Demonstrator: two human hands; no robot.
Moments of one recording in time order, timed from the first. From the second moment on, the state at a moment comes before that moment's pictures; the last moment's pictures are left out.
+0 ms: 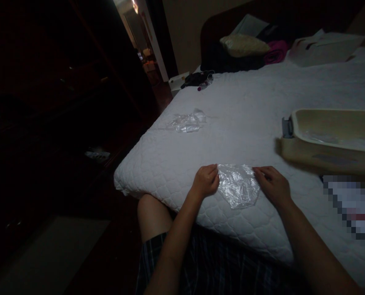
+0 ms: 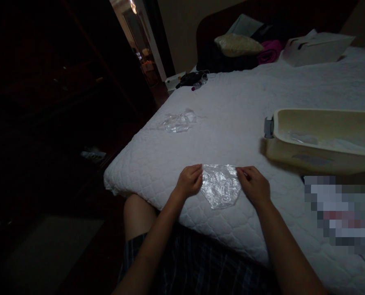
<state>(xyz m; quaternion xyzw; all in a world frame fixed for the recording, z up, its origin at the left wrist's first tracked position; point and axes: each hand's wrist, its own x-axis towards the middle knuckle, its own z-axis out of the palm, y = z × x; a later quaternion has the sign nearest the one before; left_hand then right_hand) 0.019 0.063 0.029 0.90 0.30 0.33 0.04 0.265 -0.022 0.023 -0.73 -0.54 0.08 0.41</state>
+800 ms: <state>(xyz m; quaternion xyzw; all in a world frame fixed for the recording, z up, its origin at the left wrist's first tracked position) 0.017 0.063 0.038 0.65 0.51 0.42 0.37 0.274 -0.018 0.028 -0.76 -0.42 0.17 0.47</state>
